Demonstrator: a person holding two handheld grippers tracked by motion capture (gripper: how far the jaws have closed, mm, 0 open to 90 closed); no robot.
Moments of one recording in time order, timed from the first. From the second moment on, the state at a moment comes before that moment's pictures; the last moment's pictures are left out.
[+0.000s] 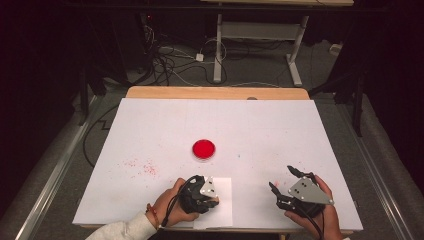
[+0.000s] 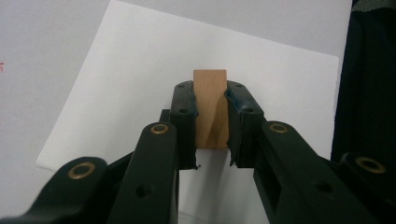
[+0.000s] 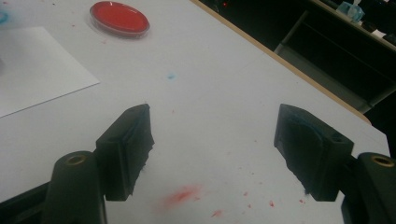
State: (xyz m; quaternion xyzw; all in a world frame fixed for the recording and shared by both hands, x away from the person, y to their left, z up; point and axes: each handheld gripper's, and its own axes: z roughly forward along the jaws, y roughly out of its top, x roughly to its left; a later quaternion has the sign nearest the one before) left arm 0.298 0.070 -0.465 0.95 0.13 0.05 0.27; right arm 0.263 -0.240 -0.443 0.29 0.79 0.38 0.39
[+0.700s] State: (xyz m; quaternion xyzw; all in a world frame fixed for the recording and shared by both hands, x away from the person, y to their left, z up) left arm 0.314 0.096 -0.424 0.93 0.16 0.08 0.32; right arm 0.257 -0.244 -0.442 0.28 0.79 0.38 0.39
